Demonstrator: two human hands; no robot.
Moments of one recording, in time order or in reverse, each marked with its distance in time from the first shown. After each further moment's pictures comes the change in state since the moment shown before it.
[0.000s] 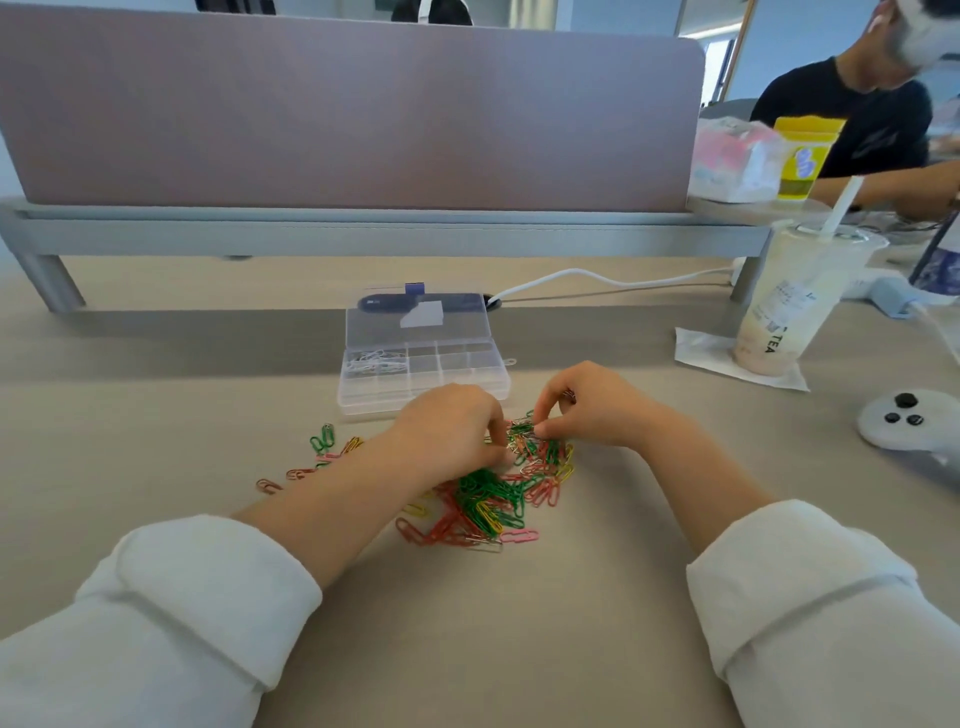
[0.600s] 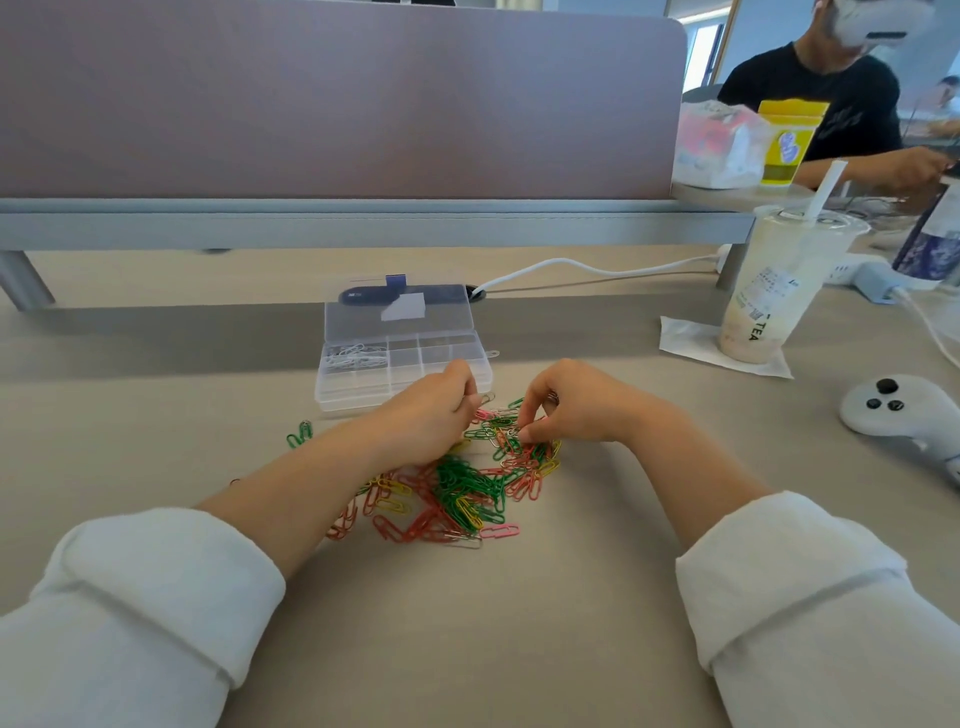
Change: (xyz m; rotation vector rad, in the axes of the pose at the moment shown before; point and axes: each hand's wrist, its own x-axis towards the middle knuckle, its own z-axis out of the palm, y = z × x) left_hand 0.003 -0.006 0.000 -0.383 -0.054 -0.048; right_hand -0.005 0.000 -0.002 -0.080 -0.094 -0.005
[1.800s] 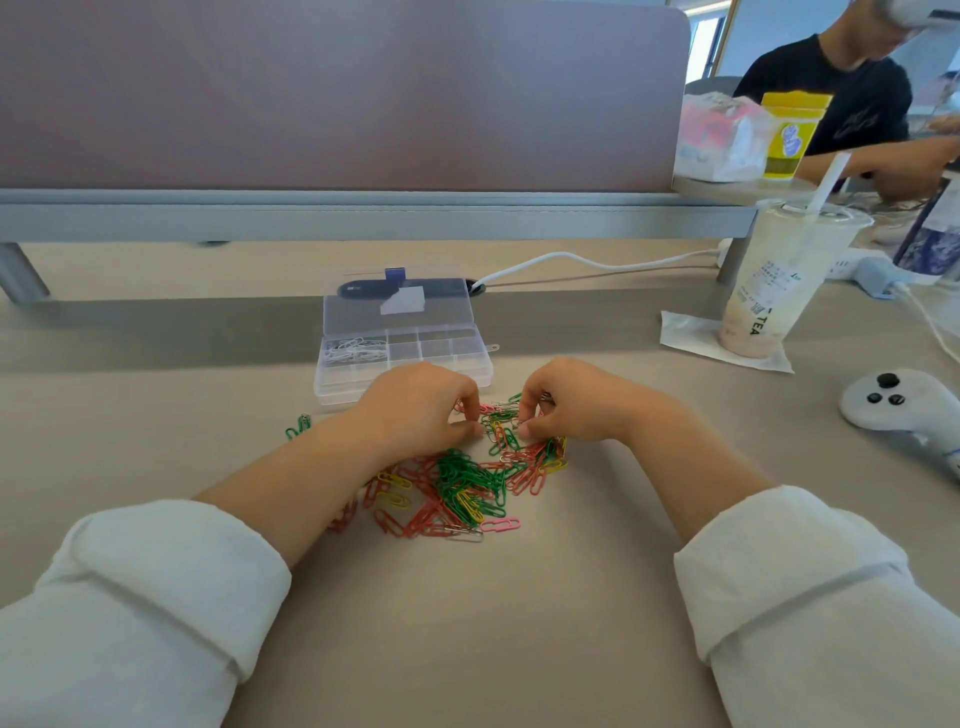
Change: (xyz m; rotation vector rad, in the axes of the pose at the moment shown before) left_hand 0.002 -0.009 -0.004 0.505 0.071 0.132; right_hand 0.002 -0.001 0.003 -0.101 -0.029 -0.036
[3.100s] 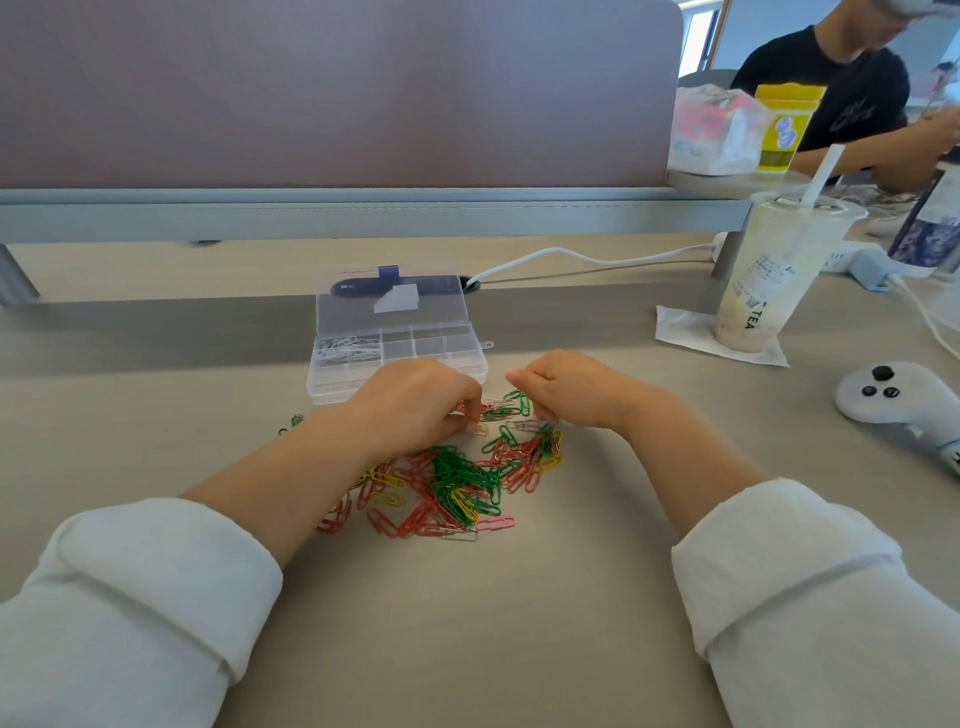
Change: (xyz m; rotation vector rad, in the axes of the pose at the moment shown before) left_hand 0.003 0.000 -0.001 0.070 0.058 0.130; right_hand 0.004 -0.002 -0.002 0.076 0.044 0.057
